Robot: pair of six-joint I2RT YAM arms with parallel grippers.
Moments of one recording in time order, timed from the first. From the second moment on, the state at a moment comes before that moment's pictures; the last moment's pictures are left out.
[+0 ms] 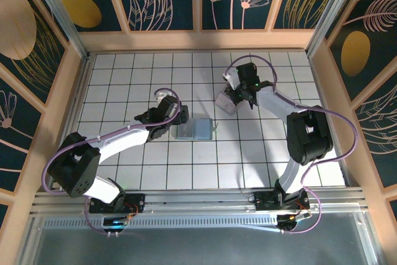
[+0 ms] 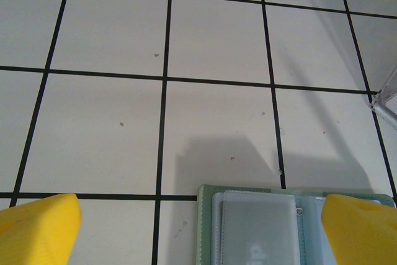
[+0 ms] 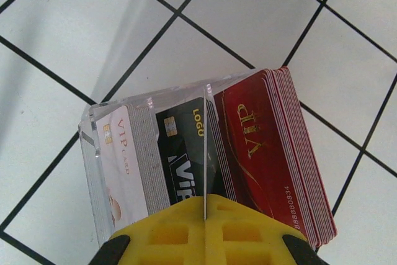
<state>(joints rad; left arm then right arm) -0.70 1.49 0.85 -0.18 -0.40 -0.63 0.38 1.75 1.21 -0.35 0.00 -0.35</state>
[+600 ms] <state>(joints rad) -0.70 1.49 0.85 -0.19 -0.40 -0.63 0.37 1.81 1.26 -0.41 -0.03 -0.37</state>
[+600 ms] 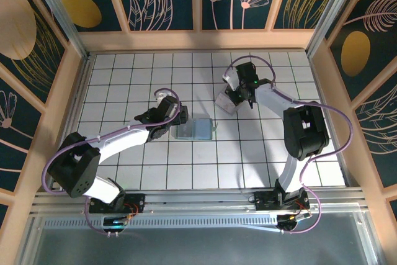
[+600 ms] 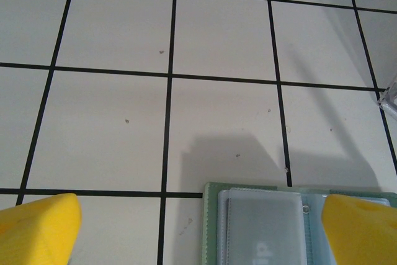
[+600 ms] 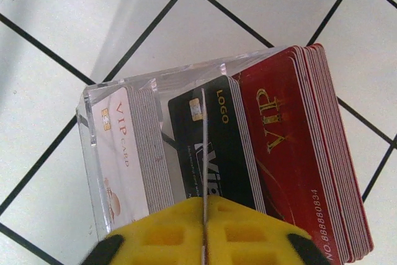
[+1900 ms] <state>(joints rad) -0.49 1.28 0.61 -0.20 -0.41 -0.92 0.95 1.68 1.23 -0.47 0.34 0.57</state>
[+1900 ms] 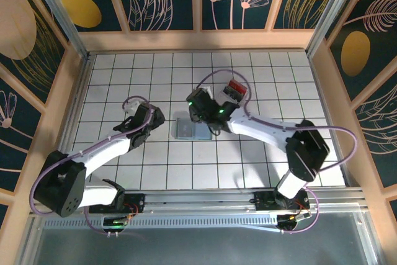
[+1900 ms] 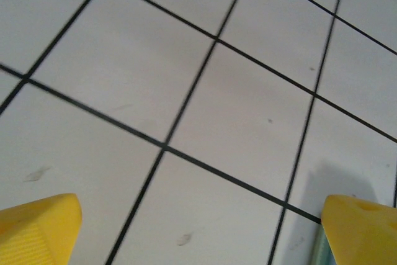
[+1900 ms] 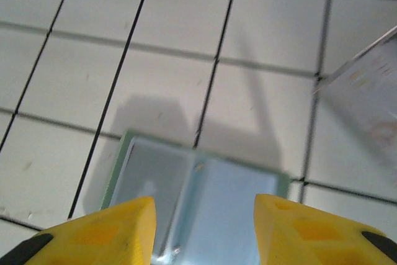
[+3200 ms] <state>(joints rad) -0.48 1.19 0.51 -0.19 -0.47 -1.05 1.06 2.05 1.40 -0.50 0.29 0.65</state>
